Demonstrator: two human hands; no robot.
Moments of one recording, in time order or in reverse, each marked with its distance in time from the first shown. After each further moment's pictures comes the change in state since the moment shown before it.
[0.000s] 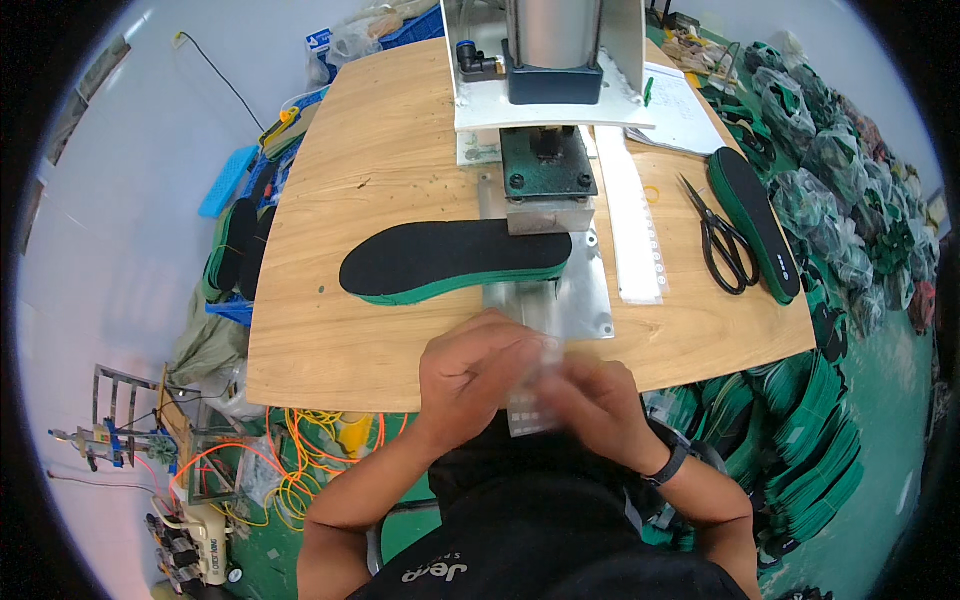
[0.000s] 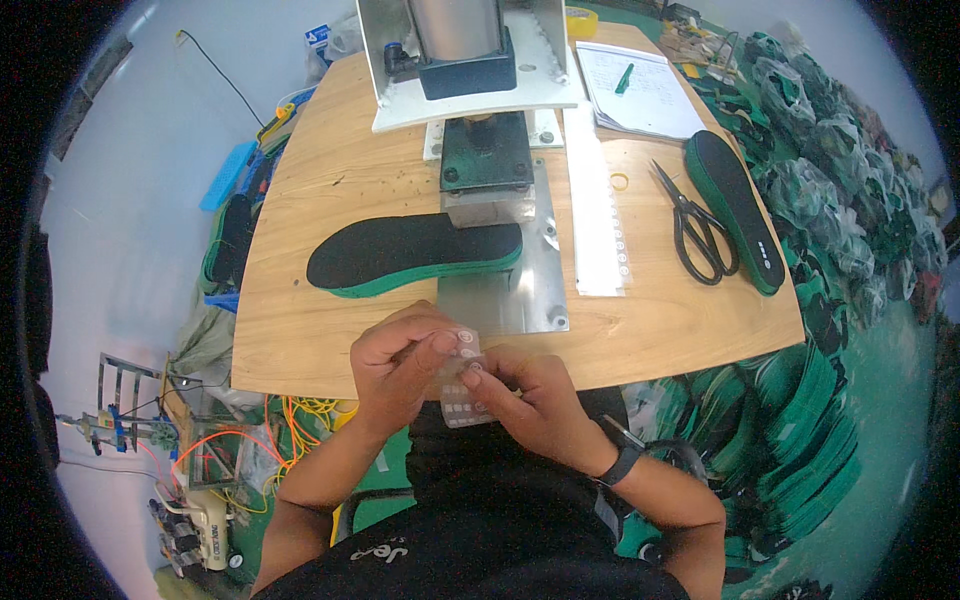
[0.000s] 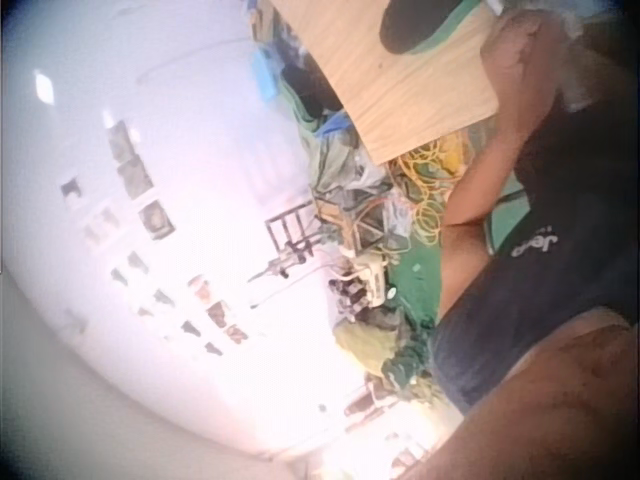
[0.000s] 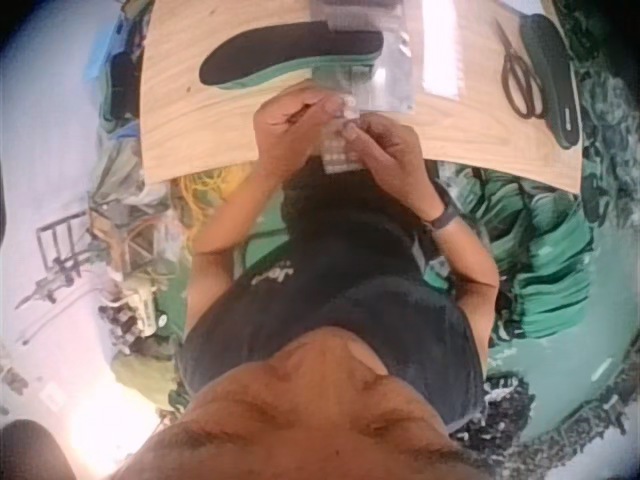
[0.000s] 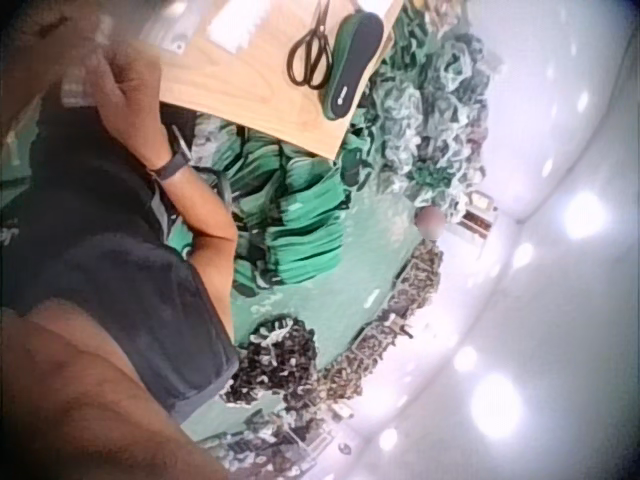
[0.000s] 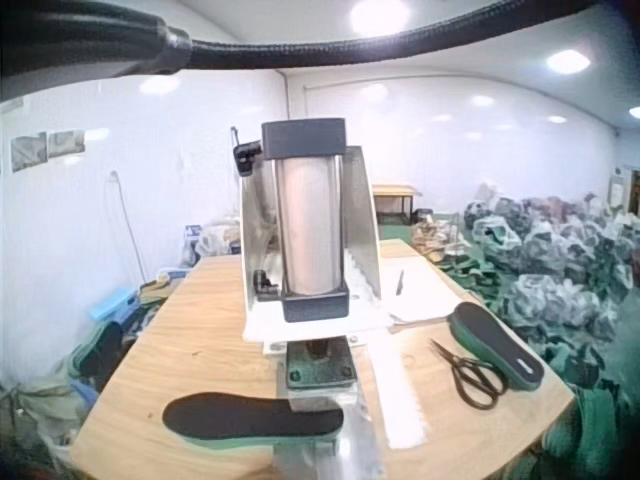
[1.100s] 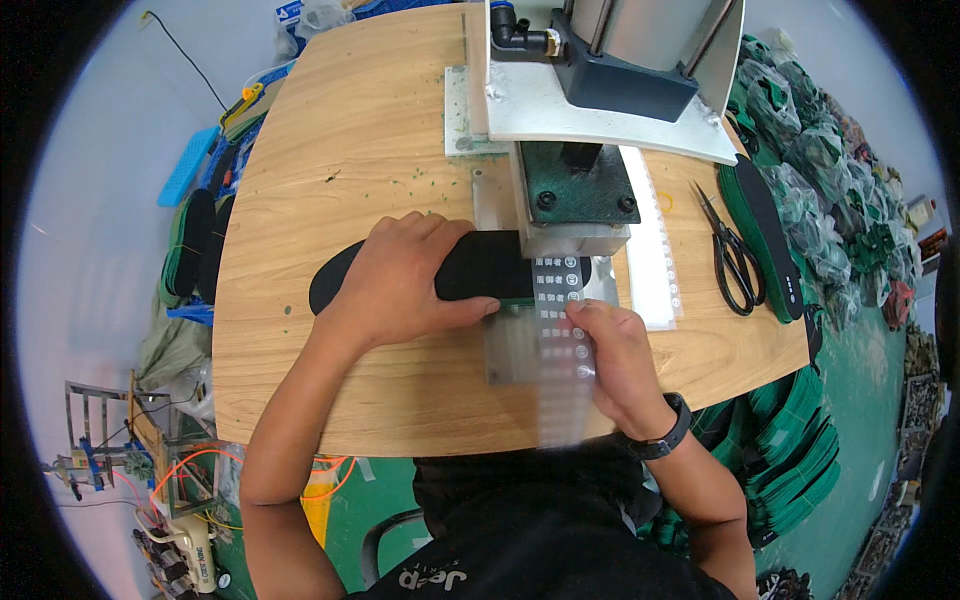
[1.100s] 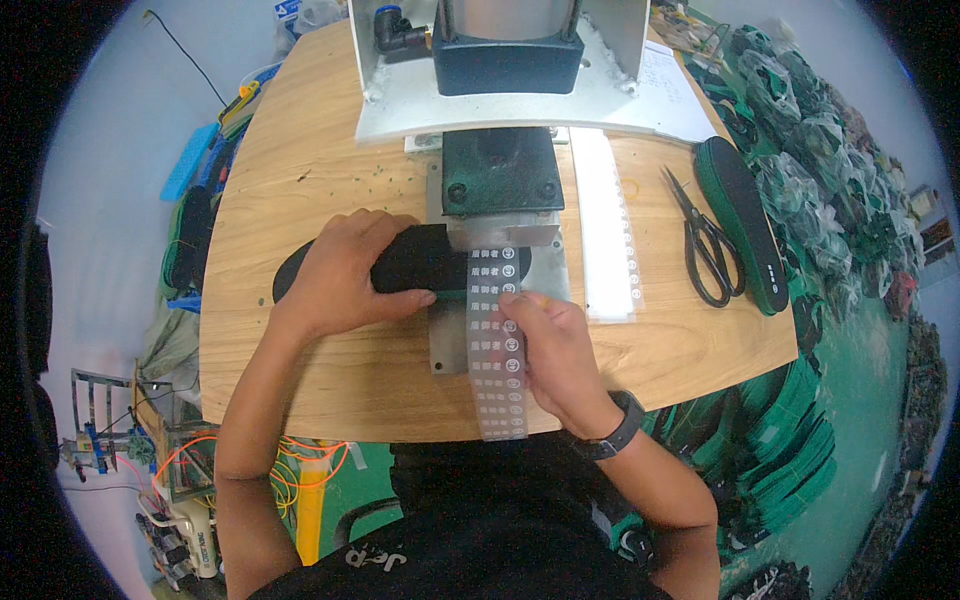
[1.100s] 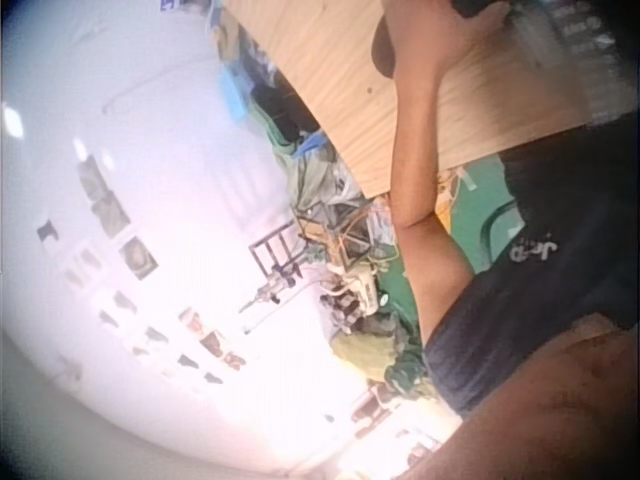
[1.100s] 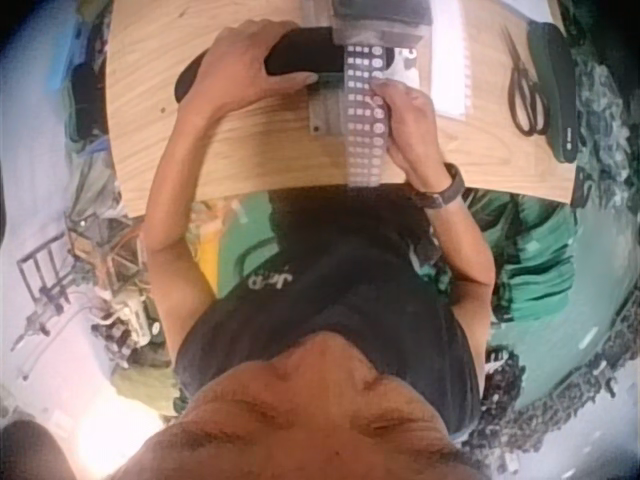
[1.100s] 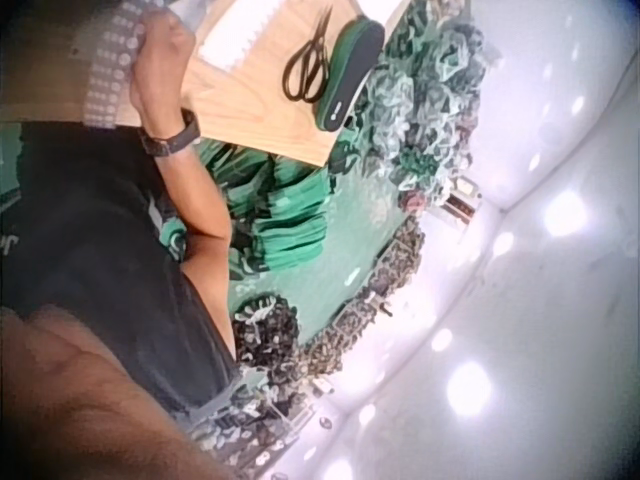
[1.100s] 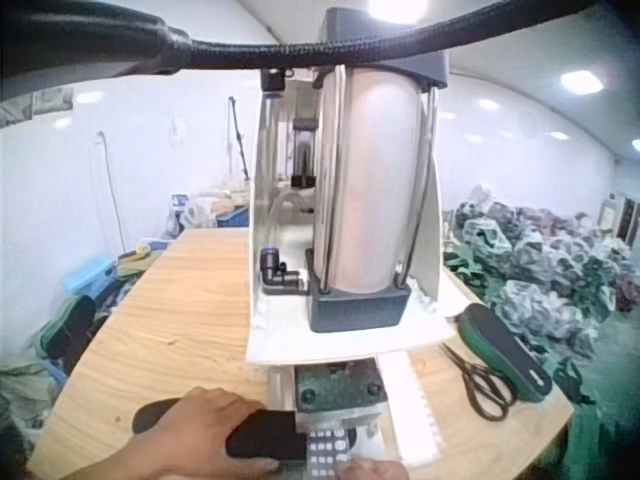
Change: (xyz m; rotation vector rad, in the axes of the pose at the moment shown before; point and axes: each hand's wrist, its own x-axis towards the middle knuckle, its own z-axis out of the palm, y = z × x) left_hand 0.107 -0.042 -0.091 1.009 -0.412 0.021; right_hand 0.079 0.030 -0.012 0.563 0.373 0.460
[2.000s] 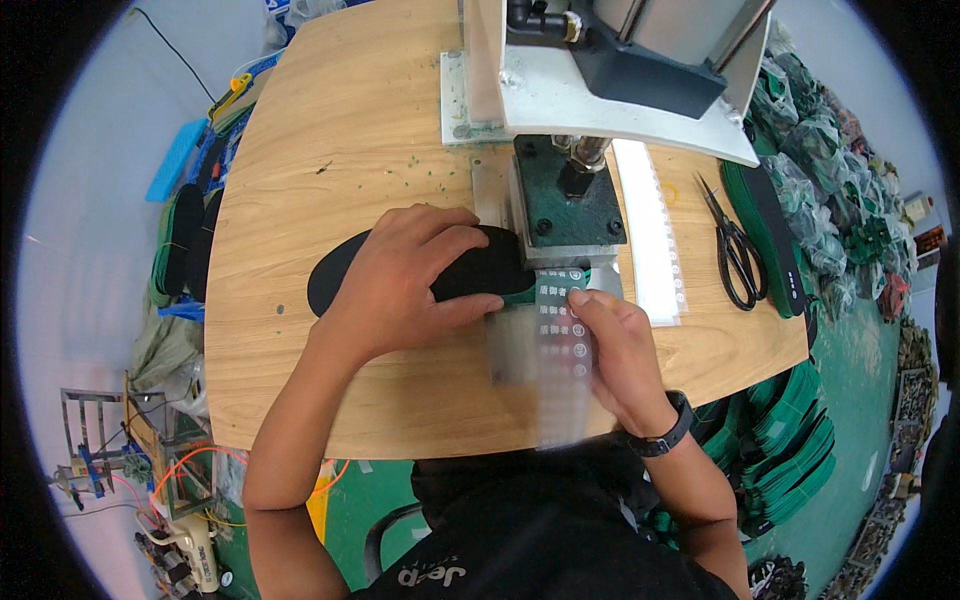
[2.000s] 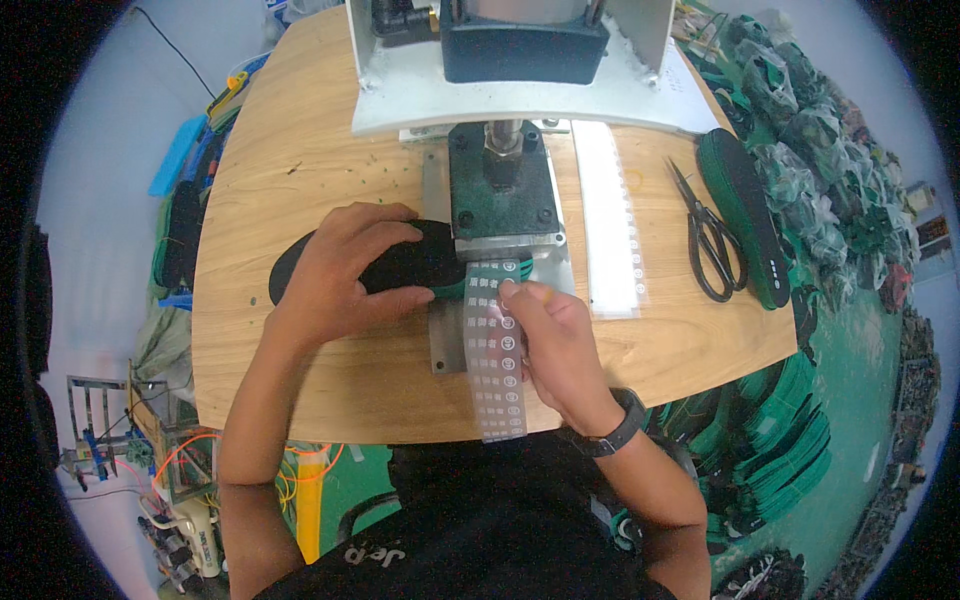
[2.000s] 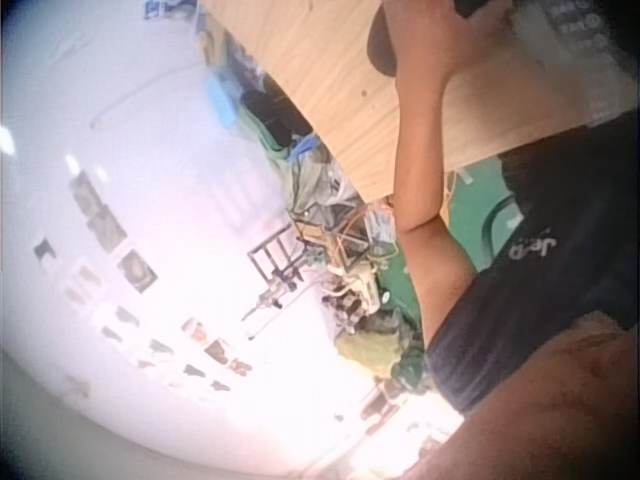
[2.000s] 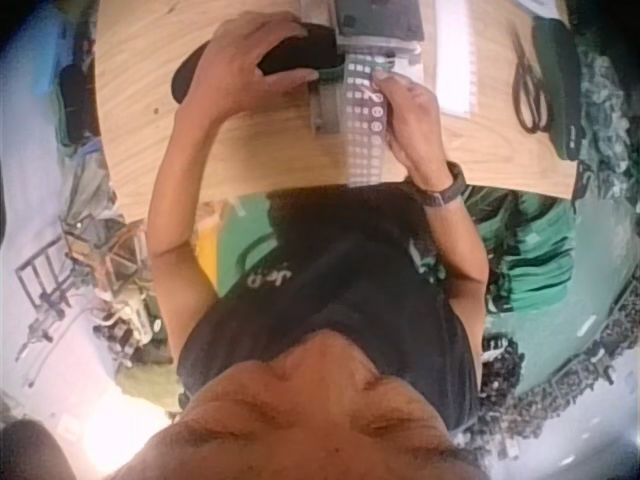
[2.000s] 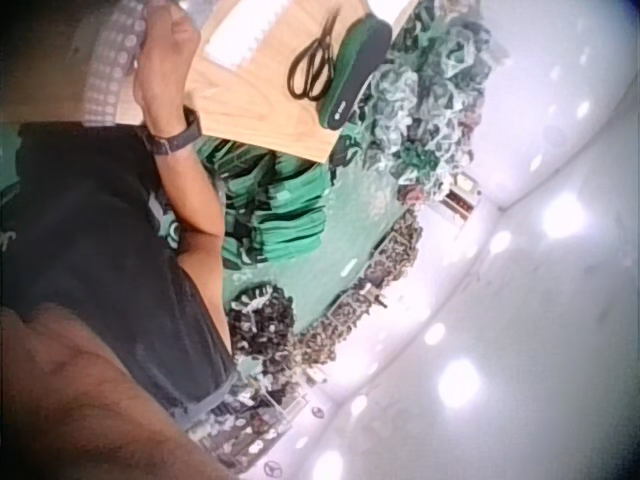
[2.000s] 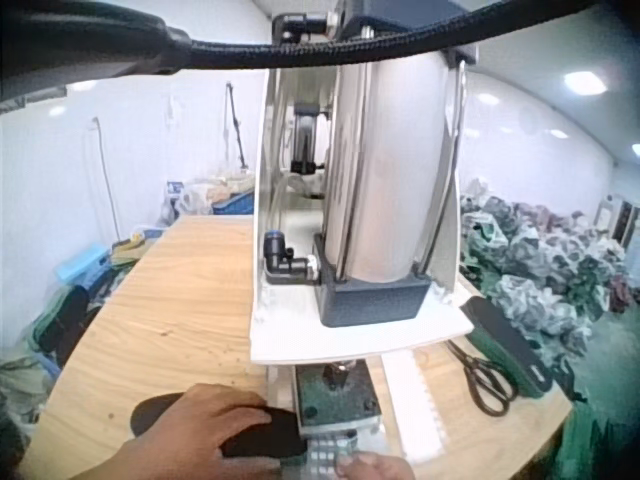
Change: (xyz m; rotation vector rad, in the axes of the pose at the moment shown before) left_hand -0.006 -0.006 0.008 -0.125 0.181 0.172; right_hand 0.004 0.000 0.005 -0.032 0.034 -0.011
